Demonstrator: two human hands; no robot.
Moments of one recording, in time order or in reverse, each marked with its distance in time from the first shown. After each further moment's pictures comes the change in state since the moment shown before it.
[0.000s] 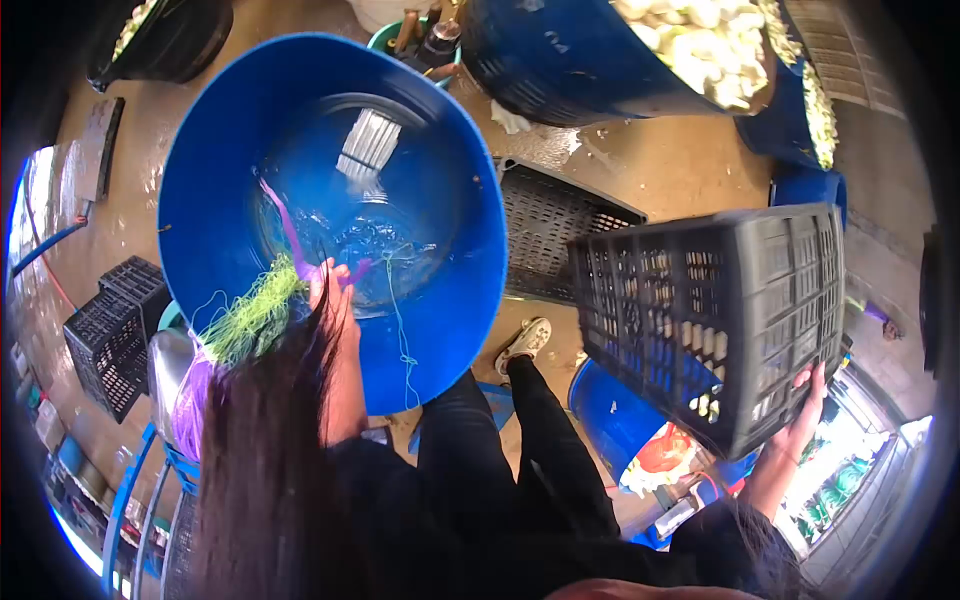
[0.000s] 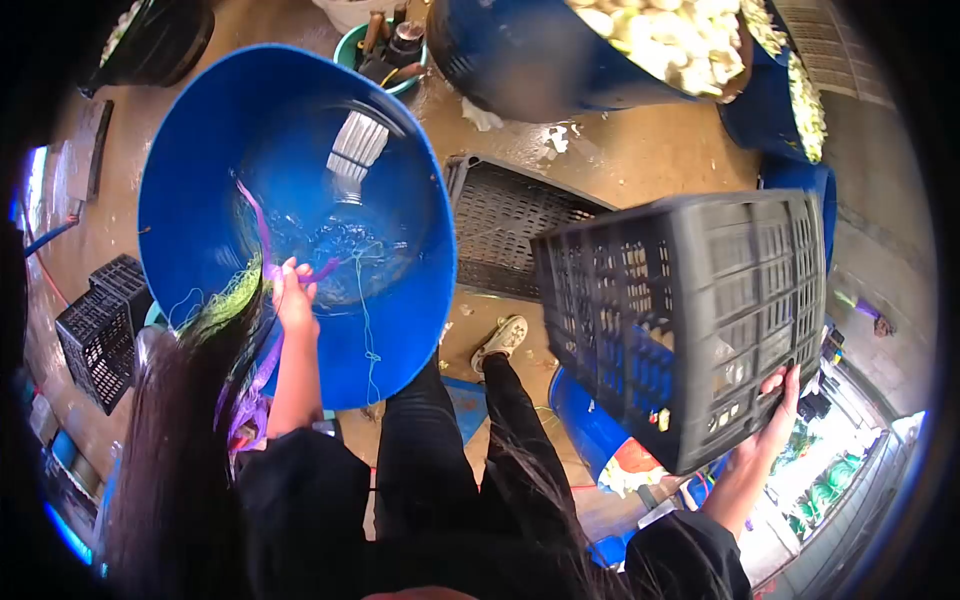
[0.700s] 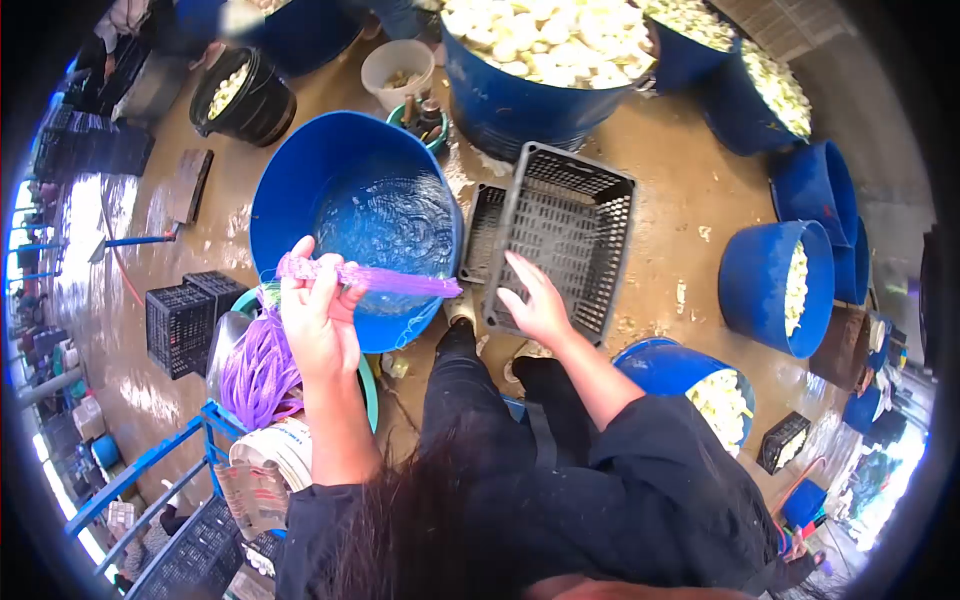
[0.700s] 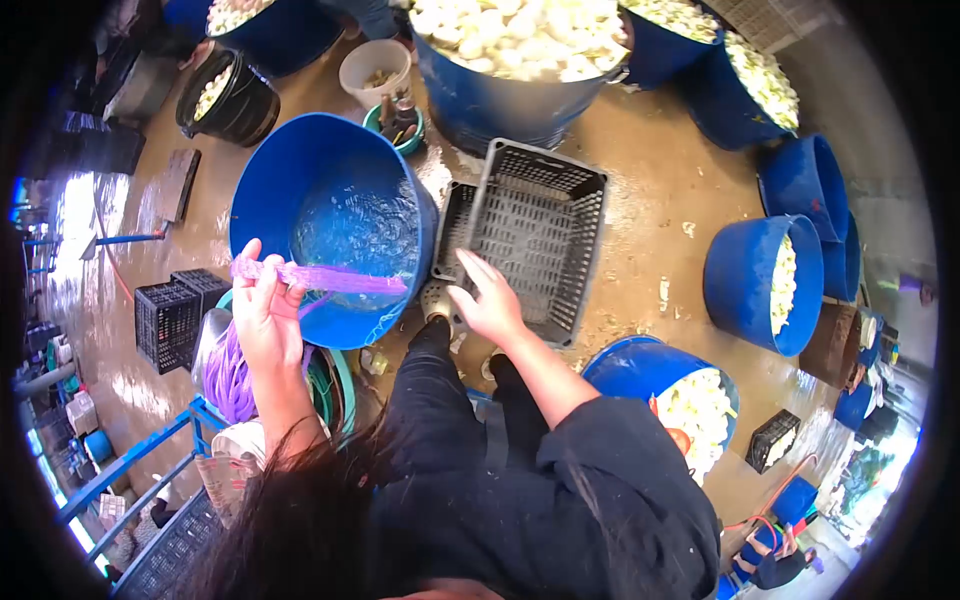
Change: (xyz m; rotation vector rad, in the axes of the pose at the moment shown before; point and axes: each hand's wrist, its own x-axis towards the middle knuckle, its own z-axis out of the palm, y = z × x) left_hand -0.406 0.218 0.019 -0.403 -0.443 0.468; right_hand -0.097 0.152 -0.014 -0.658 -1.012 -0.806
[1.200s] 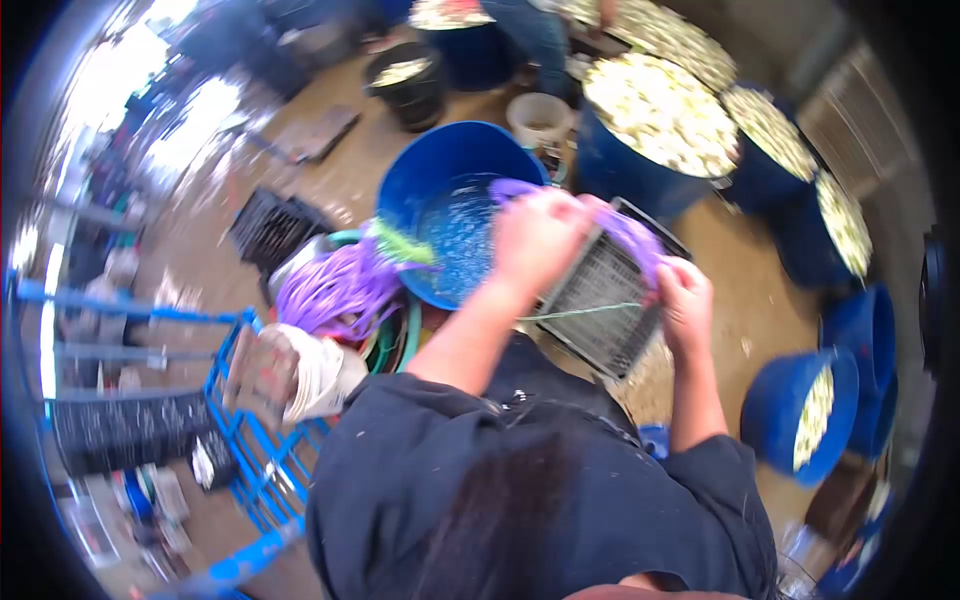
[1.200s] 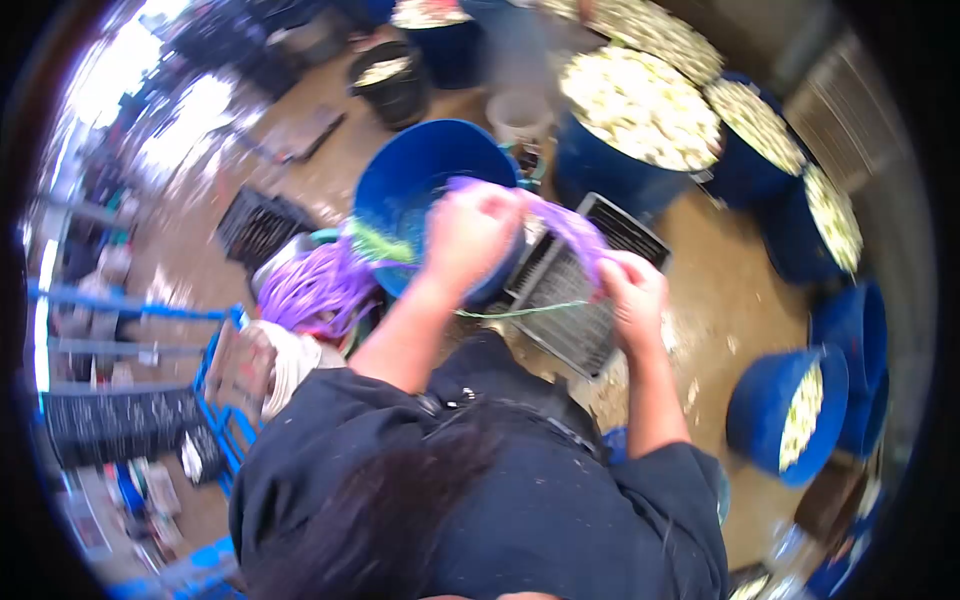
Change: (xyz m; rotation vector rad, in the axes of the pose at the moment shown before) left_hand -0.138 0.039 0.125 1.117 -0.043 0.389; right_hand -0.051 -0.123 -0.186 0.745 -0.040 0.091
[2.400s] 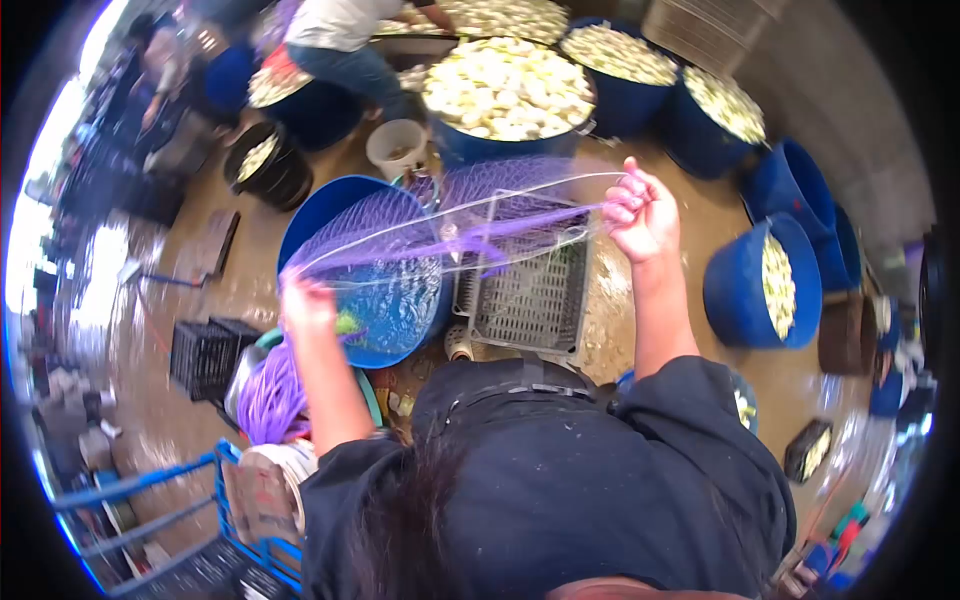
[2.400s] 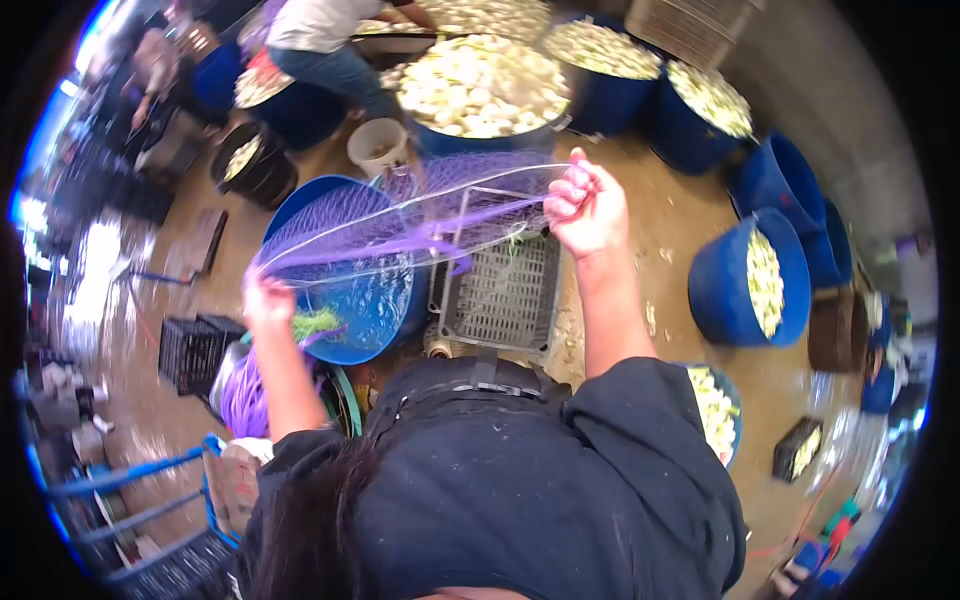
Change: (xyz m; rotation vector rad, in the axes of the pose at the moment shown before) left_hand 0.082 -0.188 -0.048 -1.313 0.317 -0.709; right_hand 0.047 -0.049 -0.083 1.211 0.090 0.113
